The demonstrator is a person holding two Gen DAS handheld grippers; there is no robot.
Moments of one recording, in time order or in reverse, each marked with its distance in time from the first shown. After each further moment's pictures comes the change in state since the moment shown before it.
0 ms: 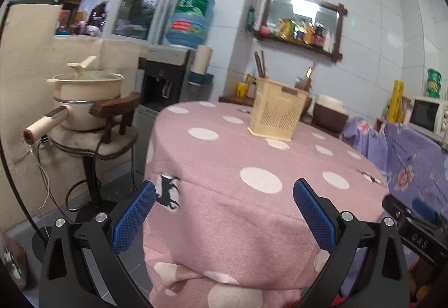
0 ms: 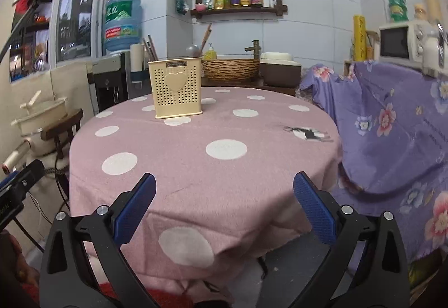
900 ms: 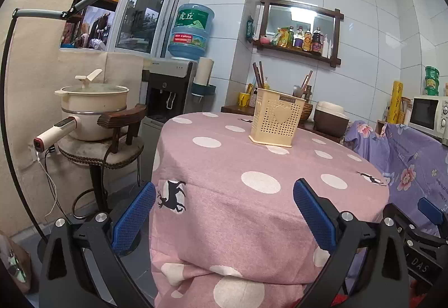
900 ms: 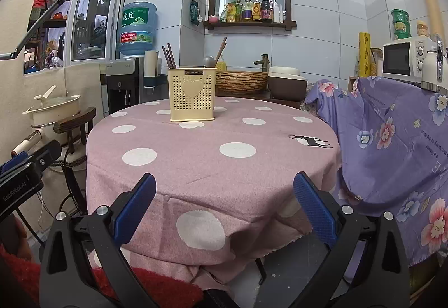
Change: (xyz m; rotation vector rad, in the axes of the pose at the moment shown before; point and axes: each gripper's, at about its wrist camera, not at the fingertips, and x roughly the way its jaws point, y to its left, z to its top) left arm -0.023 -0.006 -0.012 0.049 -0.047 0.011; right arm -0.032 0.016 -0.007 -0.100 -0.069 0.029
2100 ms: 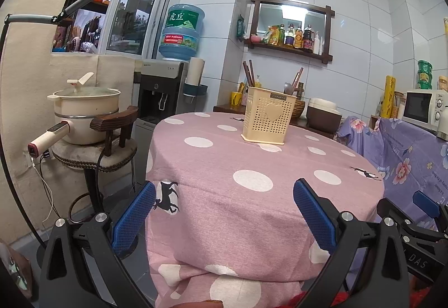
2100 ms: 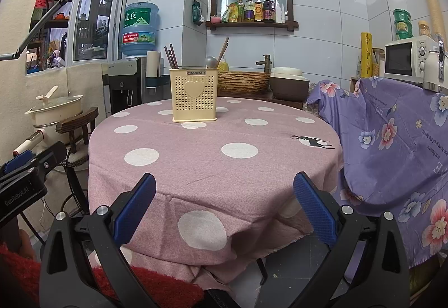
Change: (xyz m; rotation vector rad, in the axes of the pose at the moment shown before) left arm 0.000 -0.006 0.001 0.026 0.008 -0.033; right arm -0.001 0.001 0.000 -0.001 0.000 0.011
